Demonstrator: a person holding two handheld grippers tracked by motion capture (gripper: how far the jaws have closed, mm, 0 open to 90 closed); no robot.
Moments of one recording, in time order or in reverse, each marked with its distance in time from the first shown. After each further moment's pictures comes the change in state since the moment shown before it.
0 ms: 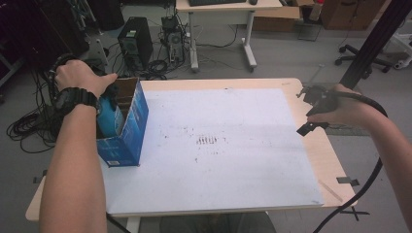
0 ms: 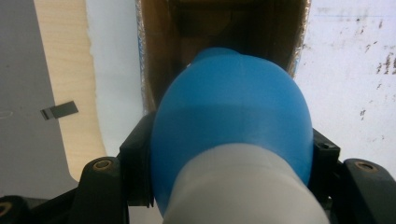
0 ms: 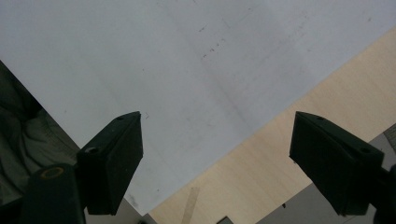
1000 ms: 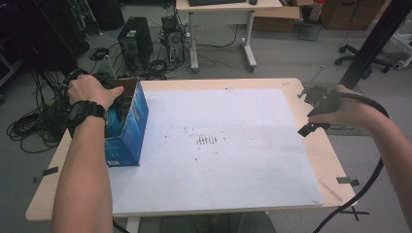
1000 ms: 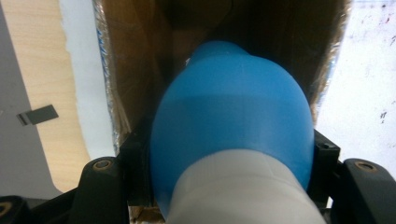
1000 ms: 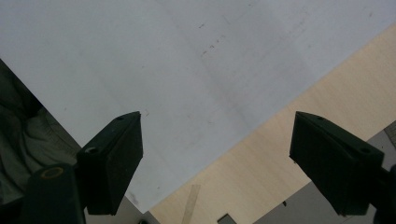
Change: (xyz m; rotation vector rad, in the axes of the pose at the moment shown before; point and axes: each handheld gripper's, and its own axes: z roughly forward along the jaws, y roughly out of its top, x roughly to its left) left arm -0.002 0.003 0.044 0.040 -0.011 0.006; right arm 0.000 -0.003 0.000 0.002 0.000 0.003
